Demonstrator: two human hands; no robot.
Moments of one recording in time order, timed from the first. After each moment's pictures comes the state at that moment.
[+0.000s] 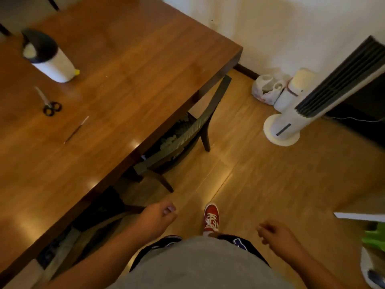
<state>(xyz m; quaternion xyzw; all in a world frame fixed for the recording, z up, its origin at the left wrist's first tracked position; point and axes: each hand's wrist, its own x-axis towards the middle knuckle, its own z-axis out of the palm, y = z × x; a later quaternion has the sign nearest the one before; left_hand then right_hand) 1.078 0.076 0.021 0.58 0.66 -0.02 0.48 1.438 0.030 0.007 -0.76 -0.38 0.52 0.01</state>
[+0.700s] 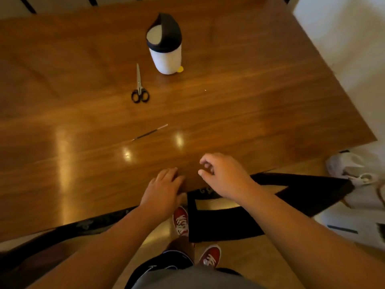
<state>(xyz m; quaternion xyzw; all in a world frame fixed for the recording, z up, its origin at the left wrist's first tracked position) 0.939 0.218 0.020 0.57 0.79 -0.01 0.24 1.071 0.374 0.092 -0.35 -0.84 0.38 -0.13</state>
